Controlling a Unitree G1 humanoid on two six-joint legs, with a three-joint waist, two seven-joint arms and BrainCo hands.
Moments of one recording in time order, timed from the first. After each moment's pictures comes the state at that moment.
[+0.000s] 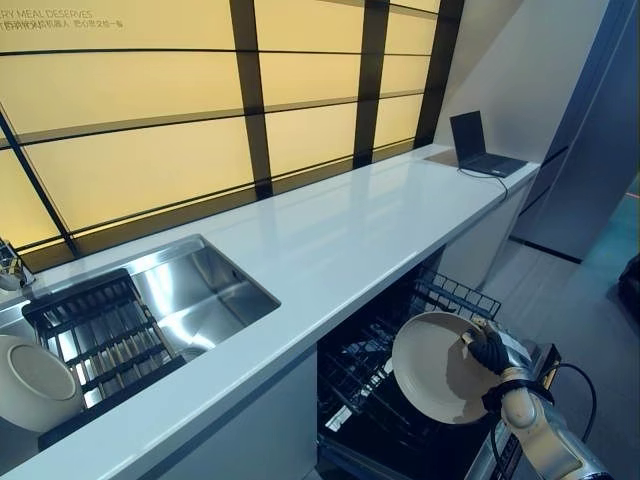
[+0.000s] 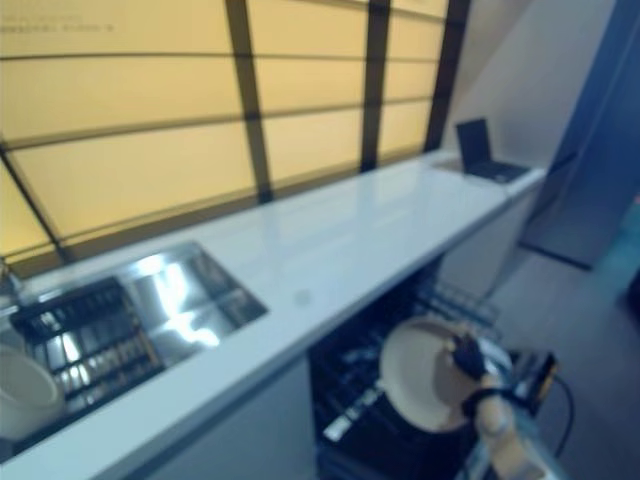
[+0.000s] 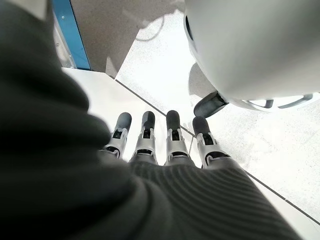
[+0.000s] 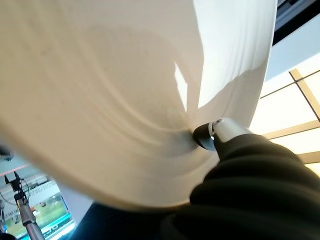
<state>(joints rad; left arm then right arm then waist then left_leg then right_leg) -0.01 0.23 -0.28 1.13 -0.09 0.02 -0.07 -0.19 -0.62 0.20 0.18 -0.37 0.22 -0.33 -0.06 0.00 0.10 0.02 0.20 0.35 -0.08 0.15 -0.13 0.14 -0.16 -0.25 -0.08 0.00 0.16</state>
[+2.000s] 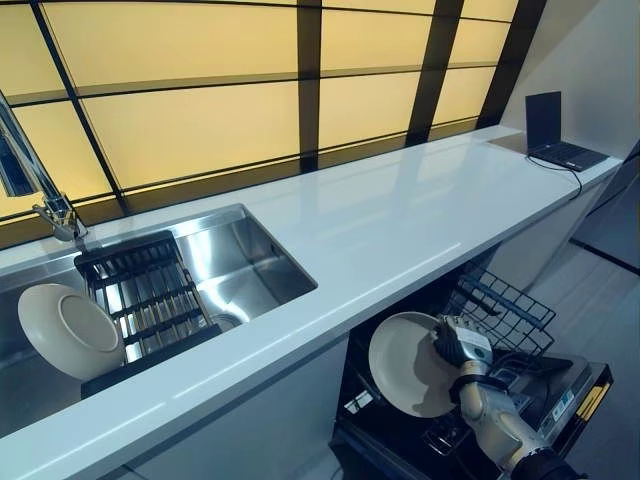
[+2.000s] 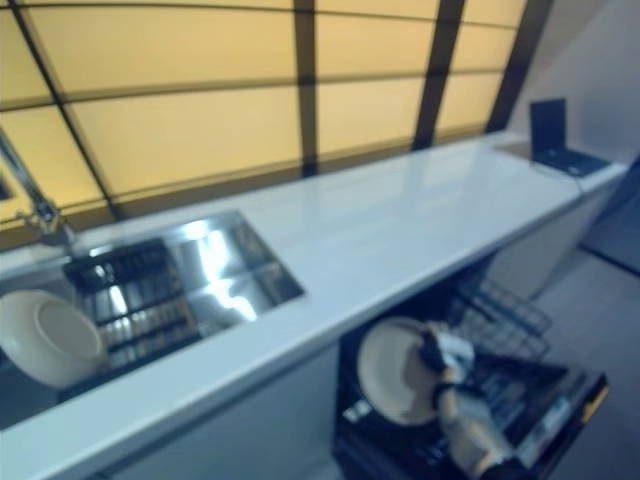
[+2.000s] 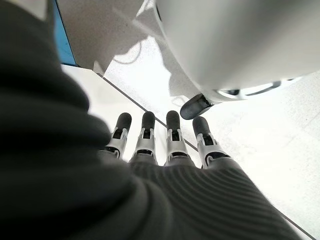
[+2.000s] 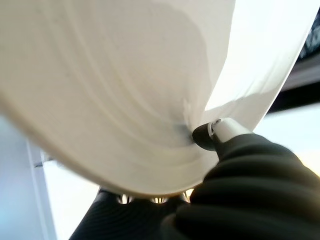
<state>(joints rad) -0.06 0.26 -0.29 1.10 -0.01 0.04 -0.10 -0.34 -0.56 0.33 0.32 -0.57 0.27 -0.46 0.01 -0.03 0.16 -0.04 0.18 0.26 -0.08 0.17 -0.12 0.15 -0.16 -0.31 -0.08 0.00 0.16</state>
